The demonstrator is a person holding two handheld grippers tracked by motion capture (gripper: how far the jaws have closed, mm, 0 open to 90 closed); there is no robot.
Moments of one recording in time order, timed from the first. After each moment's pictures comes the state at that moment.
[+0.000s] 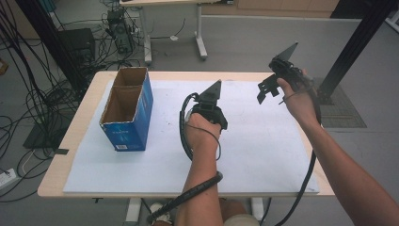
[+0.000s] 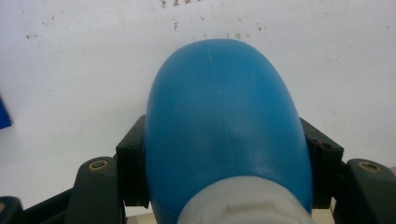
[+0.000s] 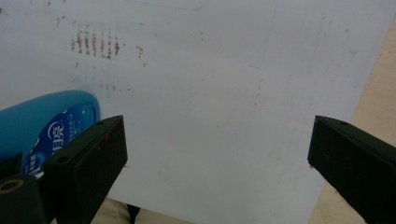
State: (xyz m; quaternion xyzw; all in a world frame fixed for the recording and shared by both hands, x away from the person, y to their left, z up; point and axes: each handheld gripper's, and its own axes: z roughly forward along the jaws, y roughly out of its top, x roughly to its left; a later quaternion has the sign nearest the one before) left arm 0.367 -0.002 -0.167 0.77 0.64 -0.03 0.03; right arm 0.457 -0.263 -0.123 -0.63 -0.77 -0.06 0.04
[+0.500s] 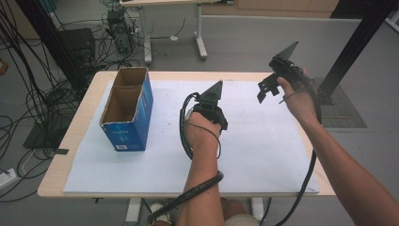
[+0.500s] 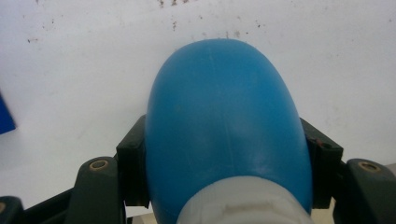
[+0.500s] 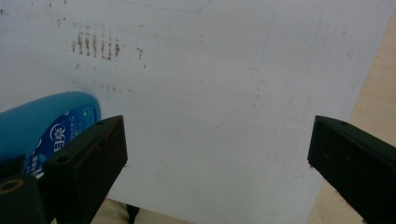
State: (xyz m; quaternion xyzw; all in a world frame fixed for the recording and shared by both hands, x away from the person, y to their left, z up) left arm 0.367 -0.008 -0.166 0.77 0.63 -0.02 0.02; right arm 0.458 -0.262 -0.121 -0.63 -0.77 -0.06 0.04
